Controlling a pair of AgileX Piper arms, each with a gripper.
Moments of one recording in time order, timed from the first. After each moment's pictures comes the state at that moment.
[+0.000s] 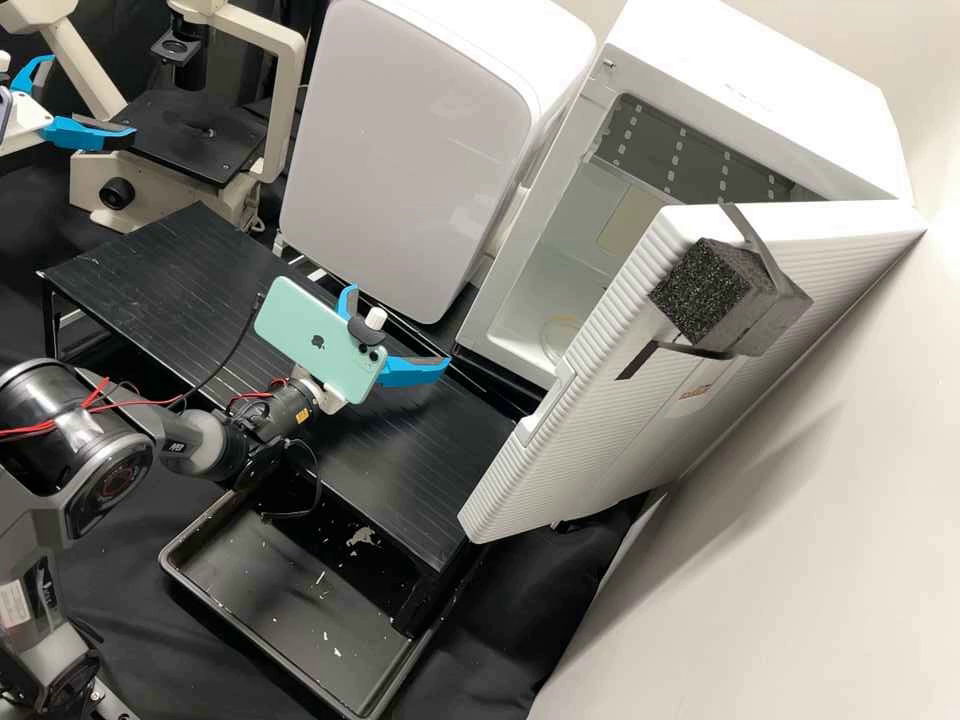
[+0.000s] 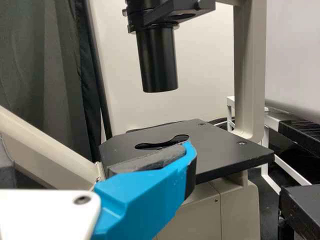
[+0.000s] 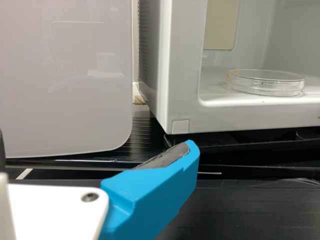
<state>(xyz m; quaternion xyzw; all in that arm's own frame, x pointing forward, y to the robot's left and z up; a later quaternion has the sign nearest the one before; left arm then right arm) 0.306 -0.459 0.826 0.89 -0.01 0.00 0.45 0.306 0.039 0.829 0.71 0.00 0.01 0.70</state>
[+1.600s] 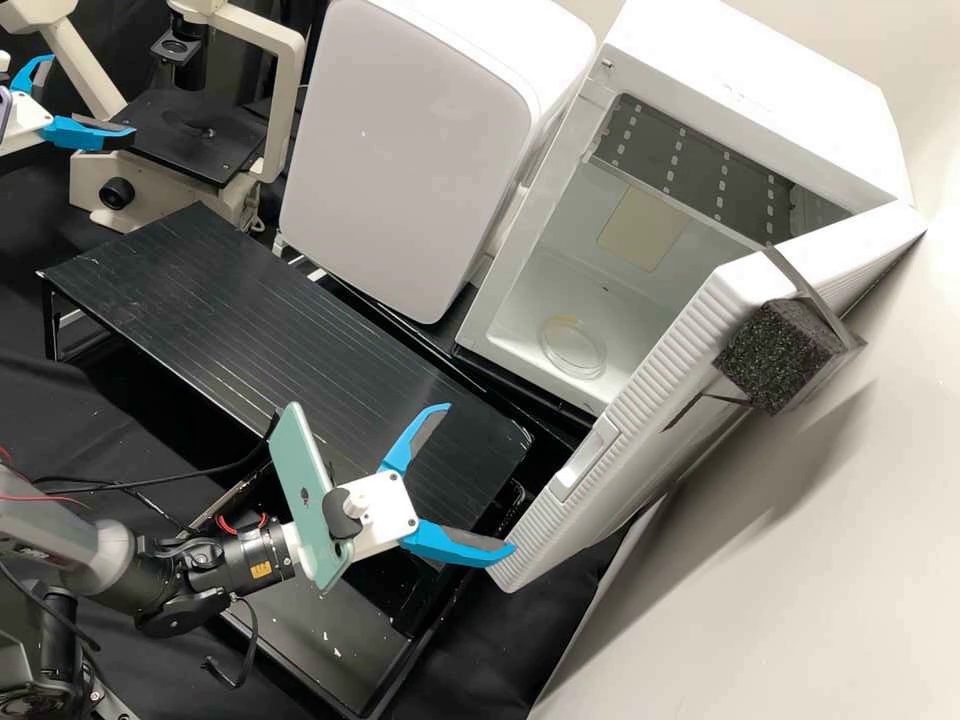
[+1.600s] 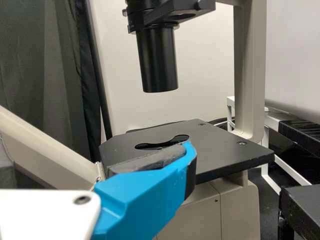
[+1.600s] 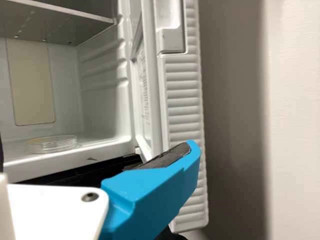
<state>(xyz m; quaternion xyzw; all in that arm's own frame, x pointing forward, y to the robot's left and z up) 0.306 -0.459 0.826 0.89 -0.01 0.00 0.45 0.160 -0.028 0.920 0.68 -0.26 0.15 0.67</state>
